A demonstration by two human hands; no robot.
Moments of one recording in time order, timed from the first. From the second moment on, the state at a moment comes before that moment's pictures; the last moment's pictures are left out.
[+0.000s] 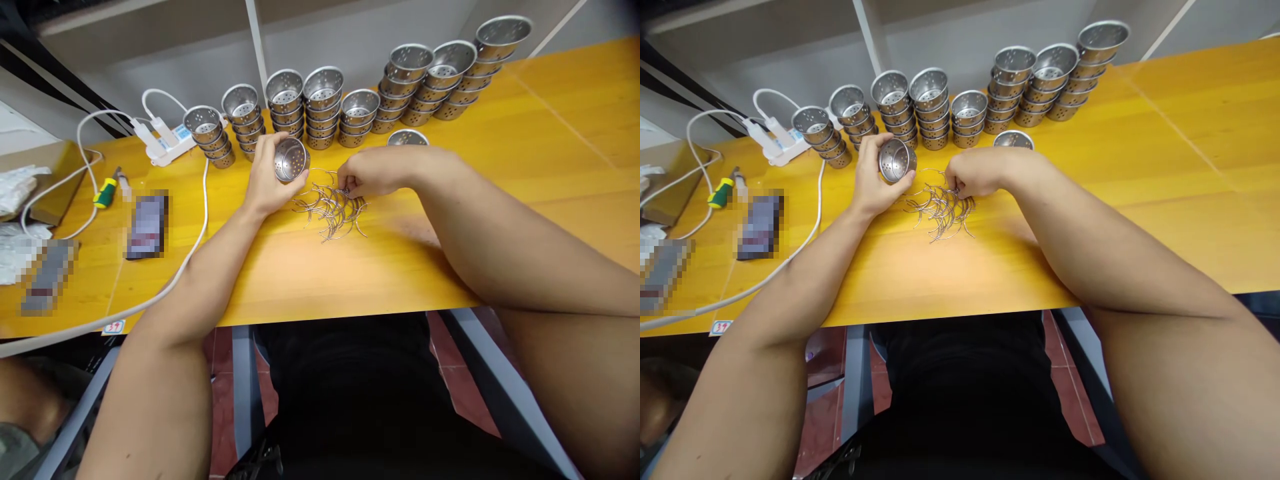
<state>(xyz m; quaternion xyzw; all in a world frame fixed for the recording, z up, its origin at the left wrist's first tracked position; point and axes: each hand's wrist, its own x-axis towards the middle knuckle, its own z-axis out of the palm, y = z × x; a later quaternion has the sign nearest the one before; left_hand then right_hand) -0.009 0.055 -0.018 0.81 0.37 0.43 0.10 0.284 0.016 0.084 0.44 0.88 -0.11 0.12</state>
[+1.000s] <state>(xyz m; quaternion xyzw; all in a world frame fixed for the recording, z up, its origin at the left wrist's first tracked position) -0.002 0.044 -0.011 0.79 0.39 0.45 0.12 0.321 -0.011 0.160 0.43 0.86 -0.27 -0.03</state>
